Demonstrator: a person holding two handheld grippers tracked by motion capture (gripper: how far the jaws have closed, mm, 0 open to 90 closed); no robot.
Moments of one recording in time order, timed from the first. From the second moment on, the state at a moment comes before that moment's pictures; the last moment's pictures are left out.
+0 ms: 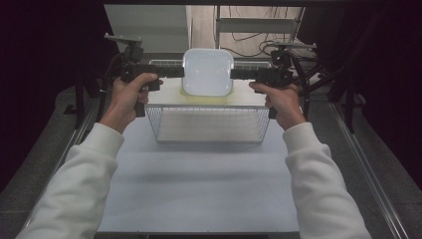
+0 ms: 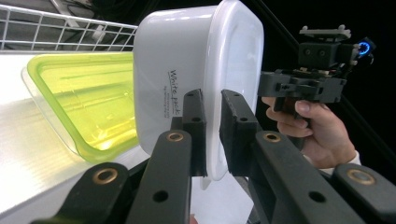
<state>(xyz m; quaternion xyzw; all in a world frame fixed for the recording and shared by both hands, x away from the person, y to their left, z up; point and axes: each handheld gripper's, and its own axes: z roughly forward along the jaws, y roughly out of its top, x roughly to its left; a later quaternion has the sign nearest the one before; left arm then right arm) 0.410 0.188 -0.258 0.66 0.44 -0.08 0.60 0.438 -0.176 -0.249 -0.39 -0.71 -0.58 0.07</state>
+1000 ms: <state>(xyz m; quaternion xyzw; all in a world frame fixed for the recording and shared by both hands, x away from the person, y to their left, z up) 0.450 0.185 -0.279 0.66 0.48 -0.11 0.57 0.481 -0.173 -0.260 -0.43 -0.70 -0.55 0.09</state>
